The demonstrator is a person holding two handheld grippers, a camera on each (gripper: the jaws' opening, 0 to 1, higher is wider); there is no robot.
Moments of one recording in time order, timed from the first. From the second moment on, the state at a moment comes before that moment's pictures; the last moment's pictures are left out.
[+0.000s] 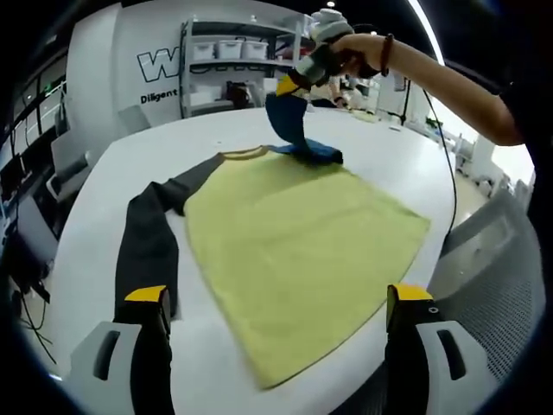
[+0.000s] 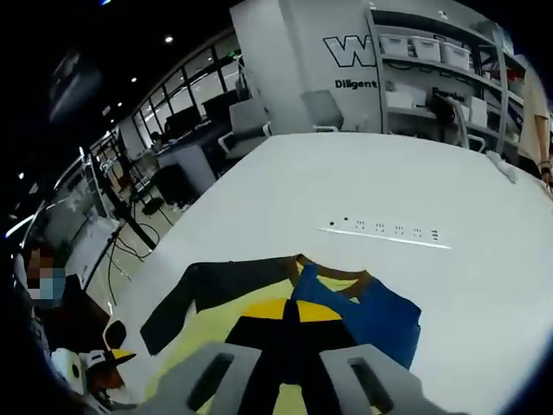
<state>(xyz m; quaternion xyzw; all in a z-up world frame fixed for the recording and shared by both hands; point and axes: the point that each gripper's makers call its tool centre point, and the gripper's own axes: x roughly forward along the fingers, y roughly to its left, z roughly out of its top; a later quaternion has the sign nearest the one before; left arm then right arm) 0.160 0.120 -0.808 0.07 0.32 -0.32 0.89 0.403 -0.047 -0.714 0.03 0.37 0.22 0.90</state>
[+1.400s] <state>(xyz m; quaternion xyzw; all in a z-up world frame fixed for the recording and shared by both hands) 0.158 0.121 -0.813 0.07 0.33 -0.32 0.89 0.365 0.063 -0.805 -0.10 0.44 0.32 0.84</state>
